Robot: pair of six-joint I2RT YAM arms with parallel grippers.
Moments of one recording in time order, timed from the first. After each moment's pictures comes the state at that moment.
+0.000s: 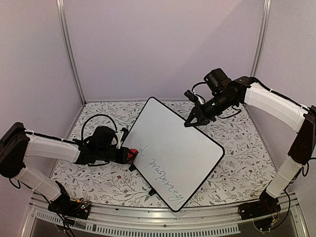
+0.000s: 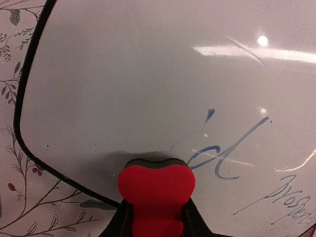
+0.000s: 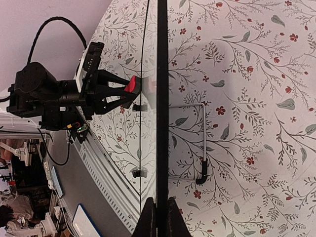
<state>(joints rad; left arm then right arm) -0.73 1.43 0.57 0.13 0.10 -0.47 0.65 1.67 1.59 -0.92 -0.56 0.26</state>
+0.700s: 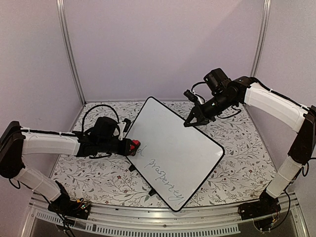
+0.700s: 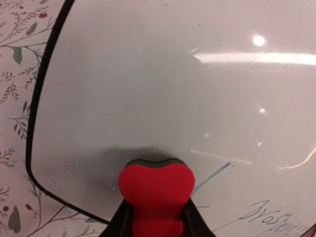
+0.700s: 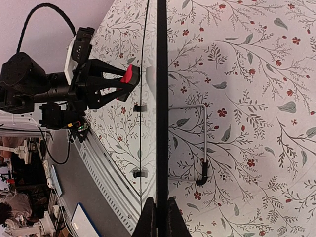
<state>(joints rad) -0.73 1.41 0.67 0.02 0.07 -0.44 0.65 1.67 1.59 -0.92 -0.56 0.25</state>
